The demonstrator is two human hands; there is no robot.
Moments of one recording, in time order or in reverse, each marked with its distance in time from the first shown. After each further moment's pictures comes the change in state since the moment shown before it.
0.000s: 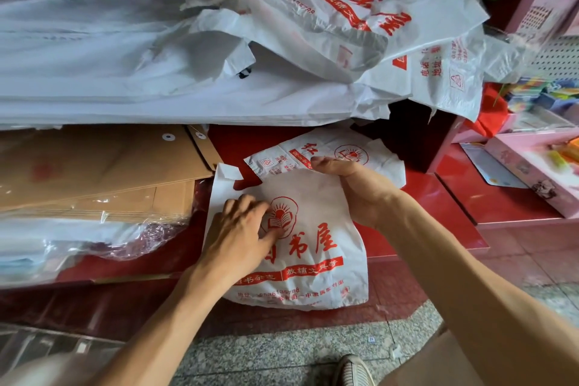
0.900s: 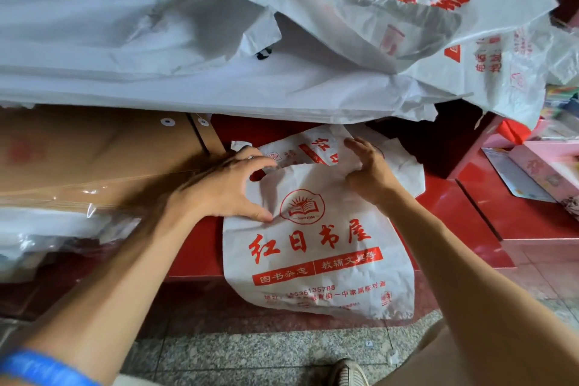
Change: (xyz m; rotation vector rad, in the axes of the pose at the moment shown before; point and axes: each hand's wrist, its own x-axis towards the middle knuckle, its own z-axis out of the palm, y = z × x) left_hand 0.078 -0.050 -0.036 -0.074 -0.246 0.170; right_hand 0.071 0.004 -0.048 -1.134 0.439 -0.356
